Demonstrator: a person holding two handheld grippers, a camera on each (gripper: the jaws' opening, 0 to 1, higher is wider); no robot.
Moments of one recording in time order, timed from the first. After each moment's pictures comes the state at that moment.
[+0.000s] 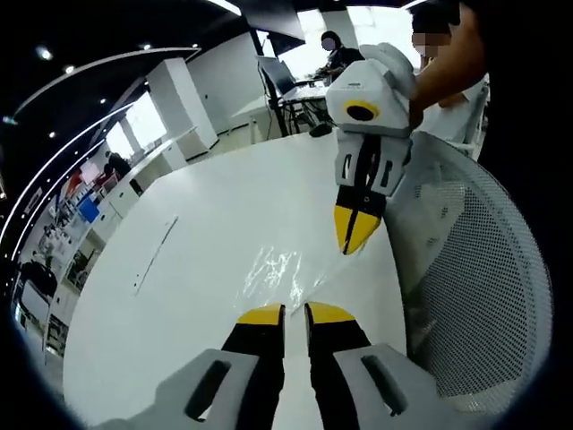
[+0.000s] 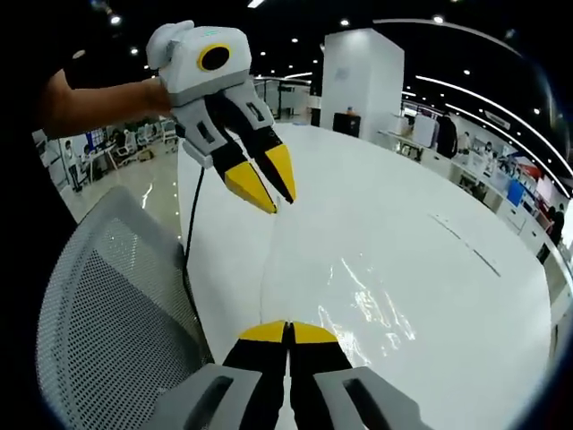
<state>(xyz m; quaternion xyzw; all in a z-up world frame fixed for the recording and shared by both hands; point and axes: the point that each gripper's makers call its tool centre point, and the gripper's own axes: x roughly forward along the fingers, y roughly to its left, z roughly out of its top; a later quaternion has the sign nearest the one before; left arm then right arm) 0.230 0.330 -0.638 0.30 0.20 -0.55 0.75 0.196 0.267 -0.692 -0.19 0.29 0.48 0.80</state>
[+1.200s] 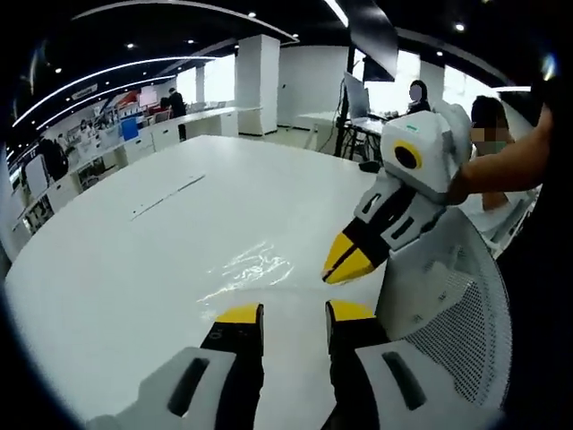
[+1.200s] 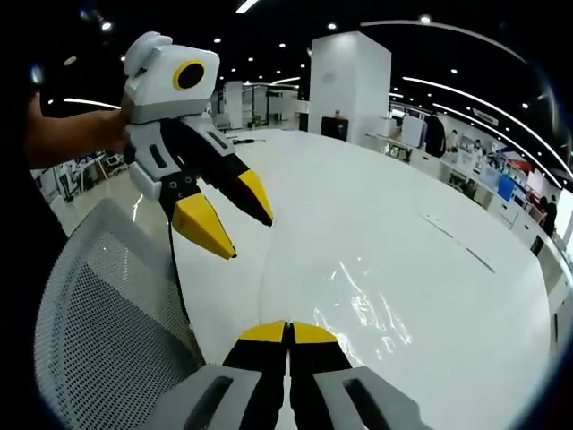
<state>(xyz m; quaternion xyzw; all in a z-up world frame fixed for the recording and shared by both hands) 0.209 0.318 -0.645 0.10 0.29 -0.46 0.83 0.205 0.269 -0.689 -0.17 0.28 0.46 0.82</state>
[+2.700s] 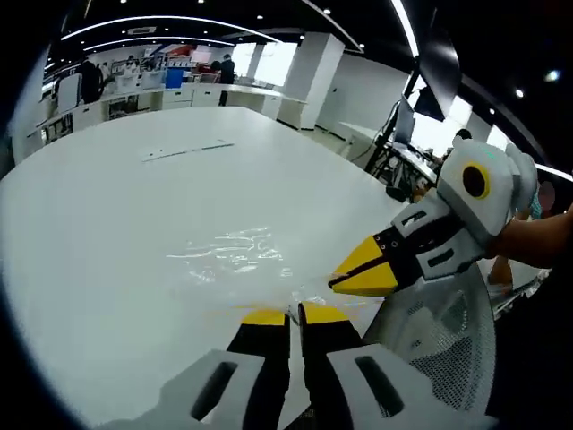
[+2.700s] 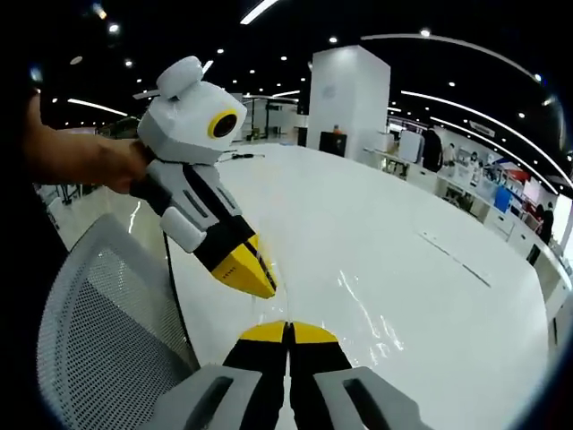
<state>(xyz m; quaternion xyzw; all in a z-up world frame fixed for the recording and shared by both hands) 0.219 0.313 -0.670 -0.01 0.36 -0.39 0.85 0.209 0.284 -0.666 -0.16 0.24 0.46 0.84</state>
